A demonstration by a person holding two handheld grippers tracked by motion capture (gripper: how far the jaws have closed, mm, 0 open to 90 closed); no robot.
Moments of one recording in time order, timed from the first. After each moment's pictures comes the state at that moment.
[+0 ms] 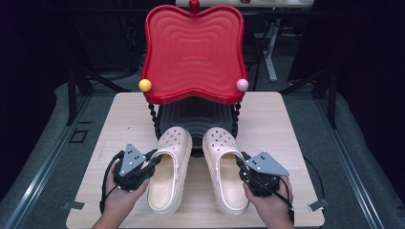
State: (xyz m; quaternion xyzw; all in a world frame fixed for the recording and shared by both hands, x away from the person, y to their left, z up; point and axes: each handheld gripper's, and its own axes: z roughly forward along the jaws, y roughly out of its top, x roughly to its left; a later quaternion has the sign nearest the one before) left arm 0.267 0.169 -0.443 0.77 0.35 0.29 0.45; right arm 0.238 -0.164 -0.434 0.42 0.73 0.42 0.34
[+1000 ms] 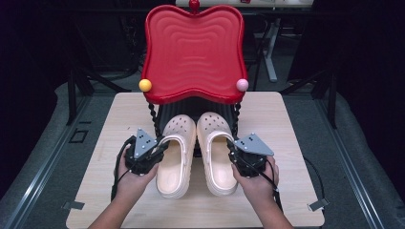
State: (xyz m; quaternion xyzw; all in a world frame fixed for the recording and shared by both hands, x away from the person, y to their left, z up) left arm 0.302 0.148 -0.434 0.77 0.35 0.30 0.44; right arm 0.280 -0.141 -0.426 0.43 0.71 0.42 0.35
